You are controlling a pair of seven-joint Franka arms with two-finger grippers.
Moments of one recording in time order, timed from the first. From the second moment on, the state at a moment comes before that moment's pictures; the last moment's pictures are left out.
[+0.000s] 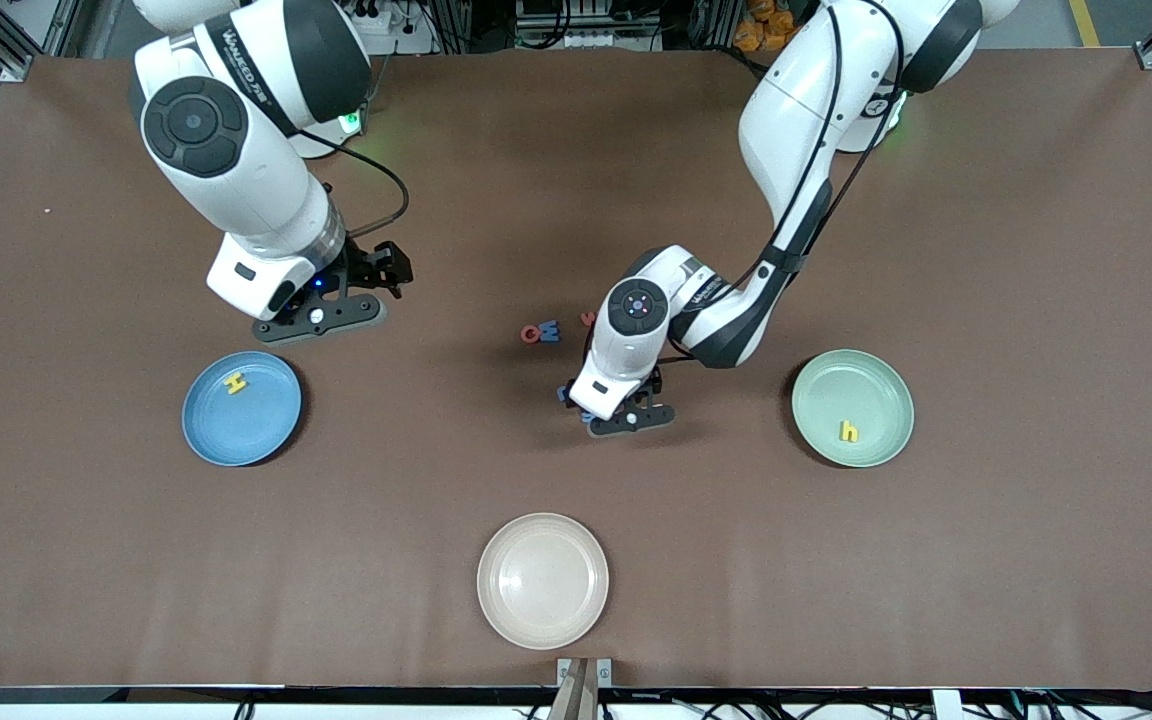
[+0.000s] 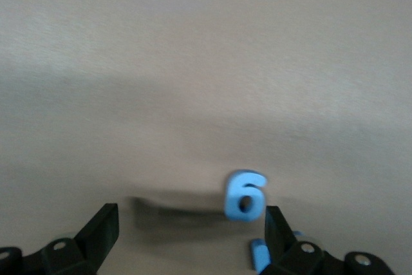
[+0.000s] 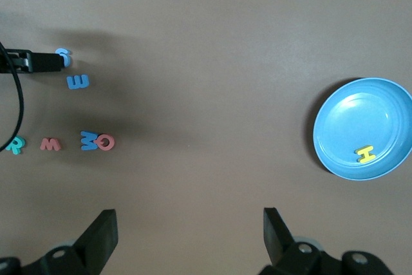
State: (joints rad) left arm -0.63 0.87 -0.13 -1.44 0.09 2.42 -0.95; right arm 0.46 0.18 -0.01 -1.63 0.02 1.73 0.22
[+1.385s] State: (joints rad) left arm -0.75 0.93 -0.03 -1.39 0.24 2.47 -0.94; right arm 0.35 0.16 -0.01 -1.60 0.07 1.71 0.13
